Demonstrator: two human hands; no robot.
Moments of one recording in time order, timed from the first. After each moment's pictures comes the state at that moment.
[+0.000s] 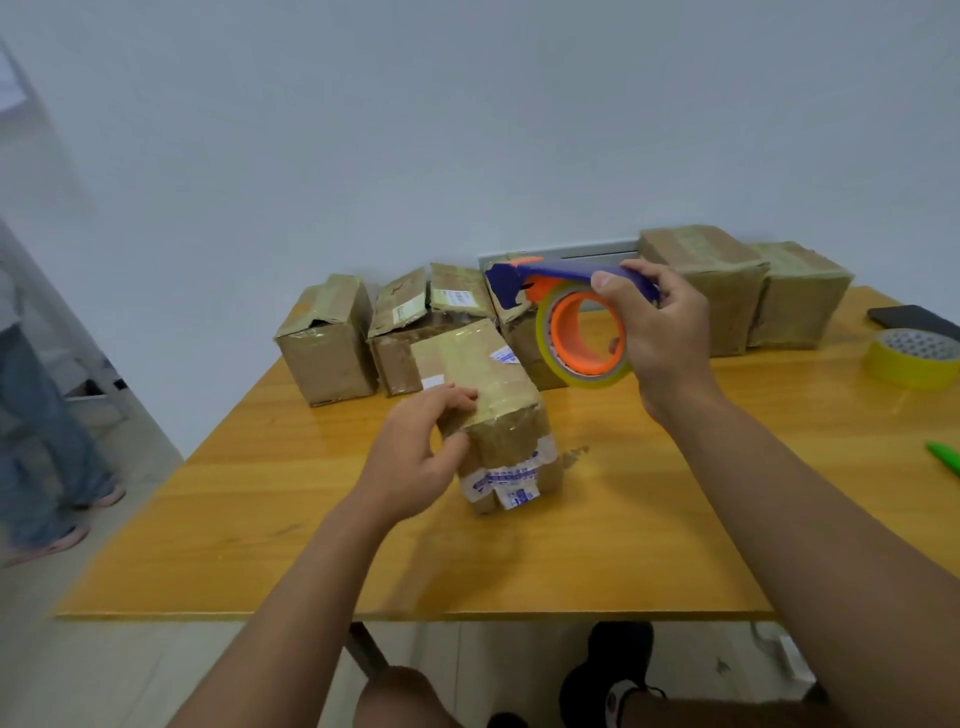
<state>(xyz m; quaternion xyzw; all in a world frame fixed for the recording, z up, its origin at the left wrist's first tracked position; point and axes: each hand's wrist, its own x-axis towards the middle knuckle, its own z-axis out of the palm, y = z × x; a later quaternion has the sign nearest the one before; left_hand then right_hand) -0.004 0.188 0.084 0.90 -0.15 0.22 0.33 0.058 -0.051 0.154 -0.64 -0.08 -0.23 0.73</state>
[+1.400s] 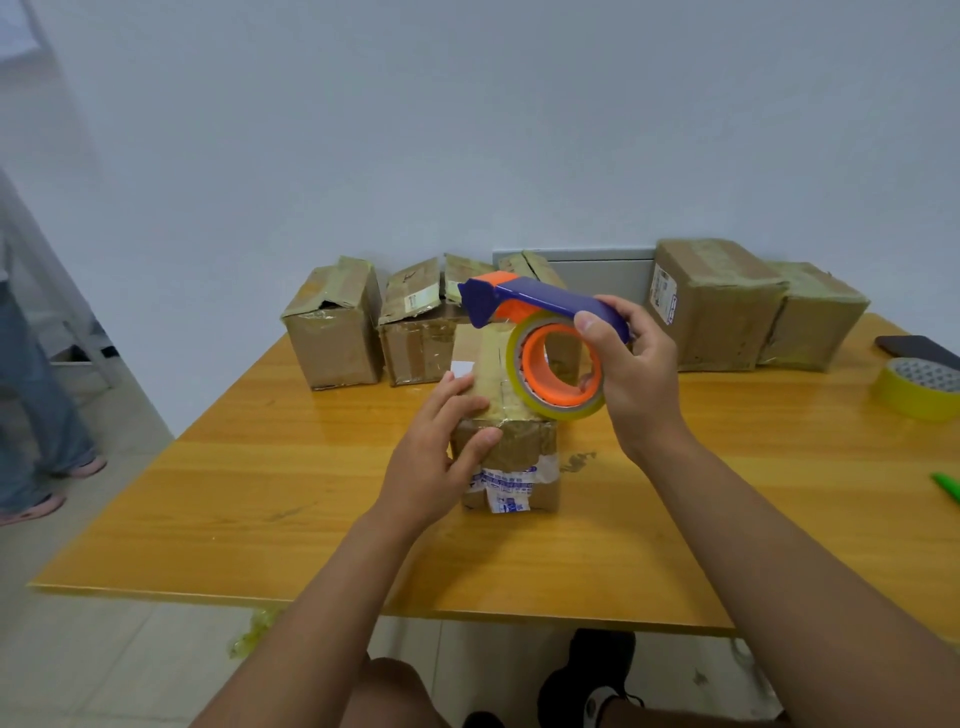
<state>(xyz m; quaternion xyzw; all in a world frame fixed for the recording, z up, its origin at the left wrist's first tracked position) 0.008 0.189 0.044 0.86 -0.14 0.28 0.39 0.047 -0.015 0.126 -0.65 -0.15 -0.19 0.72</state>
